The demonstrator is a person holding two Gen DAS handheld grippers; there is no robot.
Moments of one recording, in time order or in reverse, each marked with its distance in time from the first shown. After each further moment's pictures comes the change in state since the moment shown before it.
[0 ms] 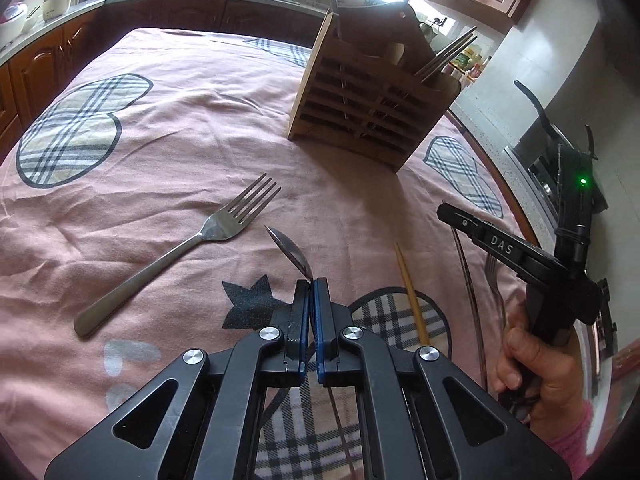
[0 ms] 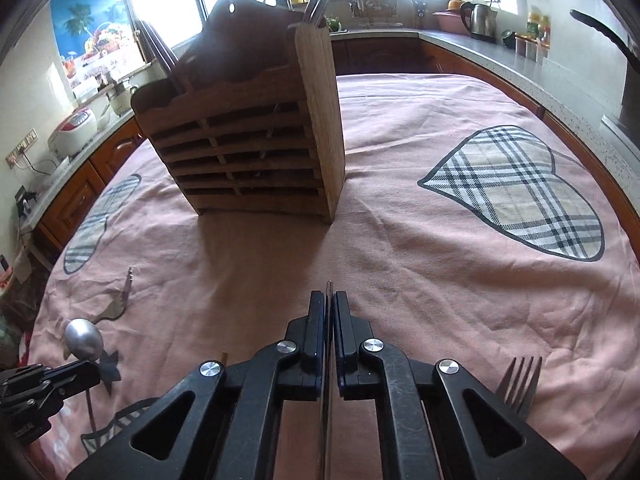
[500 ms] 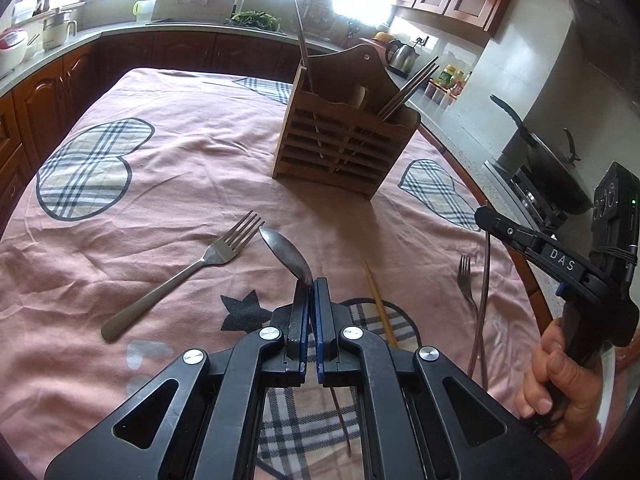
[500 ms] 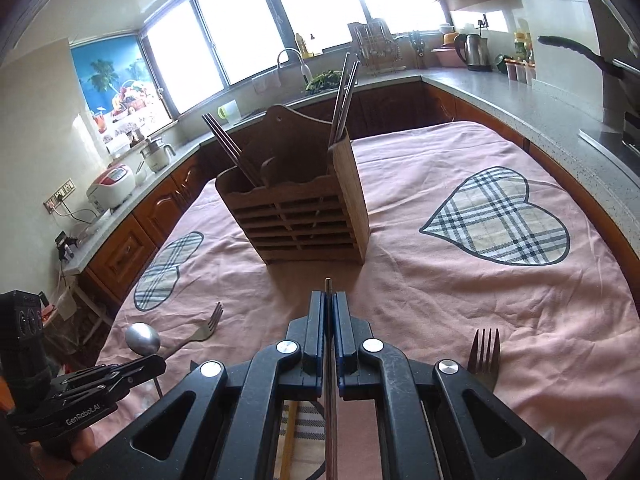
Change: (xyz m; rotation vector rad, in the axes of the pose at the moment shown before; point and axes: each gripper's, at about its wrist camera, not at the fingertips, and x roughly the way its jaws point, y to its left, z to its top) left arm -0.044 -0.017 0.000 0.051 -0.101 -0.003; right arm -0.094 0.005 -0.003 0.072 -0.177 0.120
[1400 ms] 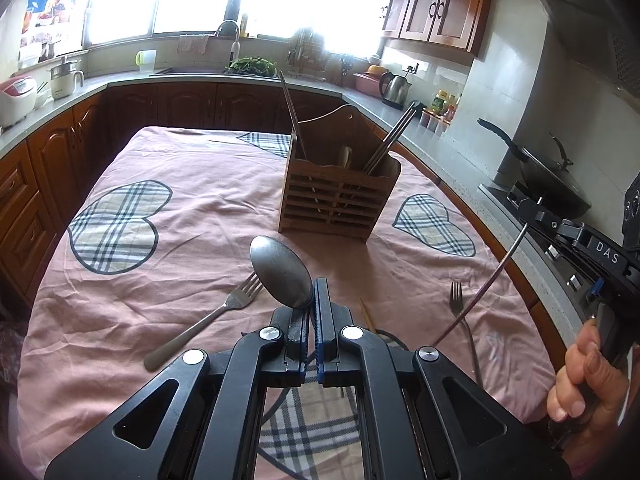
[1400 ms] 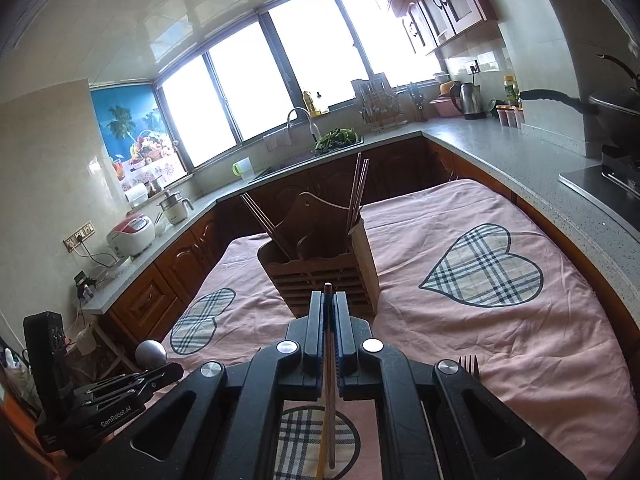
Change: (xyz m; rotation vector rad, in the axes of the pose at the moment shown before) left arm -0.050 -0.018 0.014 0.076 -0.147 0.053; right arm -0.078 0.011 0.012 0.026 -0.207 0.037
